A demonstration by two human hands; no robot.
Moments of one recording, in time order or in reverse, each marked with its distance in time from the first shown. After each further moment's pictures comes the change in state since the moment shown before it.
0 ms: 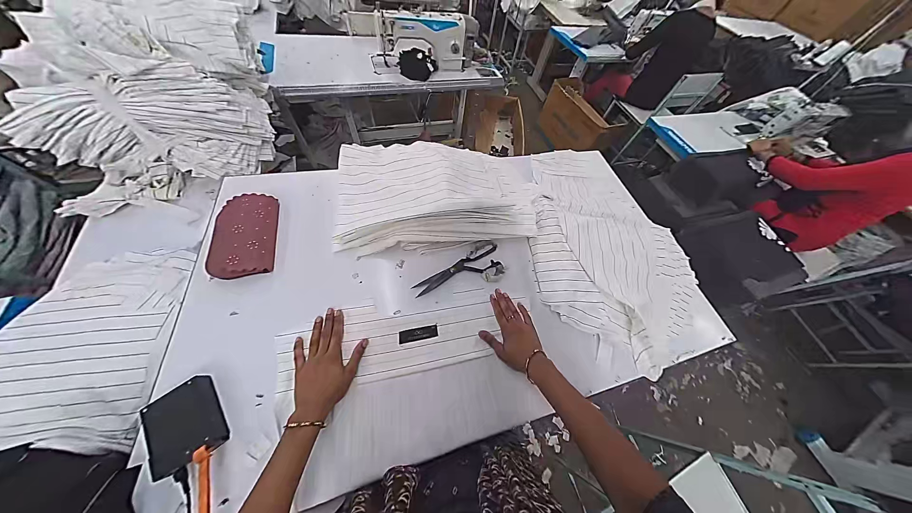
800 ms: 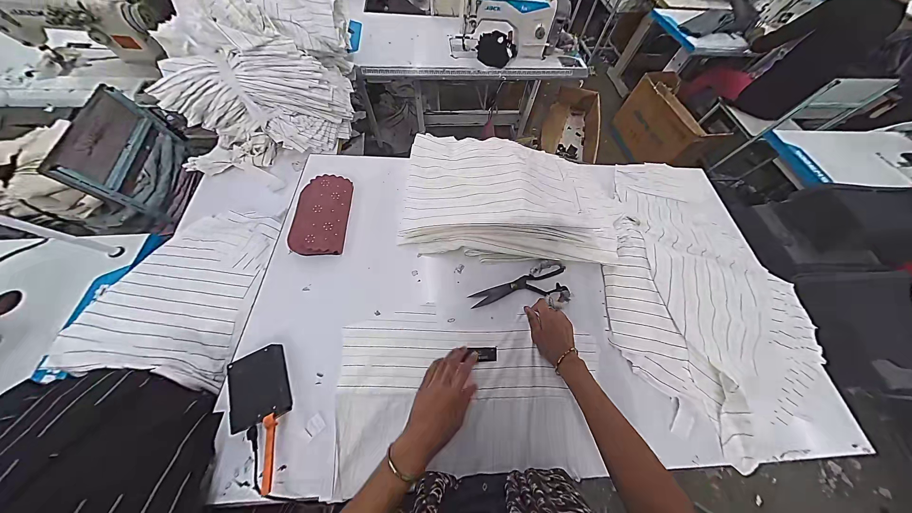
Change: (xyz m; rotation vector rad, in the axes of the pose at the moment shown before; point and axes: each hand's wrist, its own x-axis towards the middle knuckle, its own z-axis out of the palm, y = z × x) left_hand -0.035 0.114 -0.022 -0.288 -0.126 0.233; right_hand 0.080 -0.040 -0.017 0.085 0.241 -0.038
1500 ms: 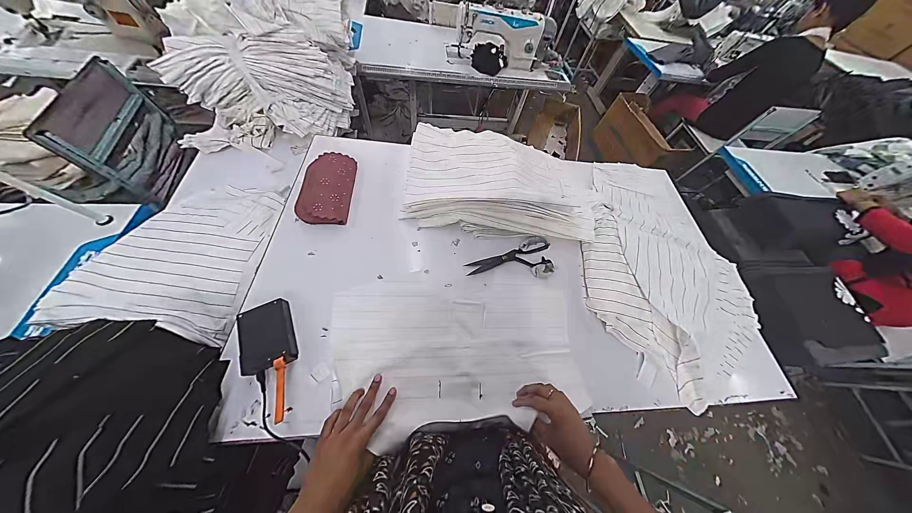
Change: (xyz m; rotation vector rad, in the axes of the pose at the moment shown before) left_hand -0.175 -0.060 -0.036 0.201 0.012 -0.028; right_hand -0.211 -0.007 -0.019 0.328 -0.197 -0.217
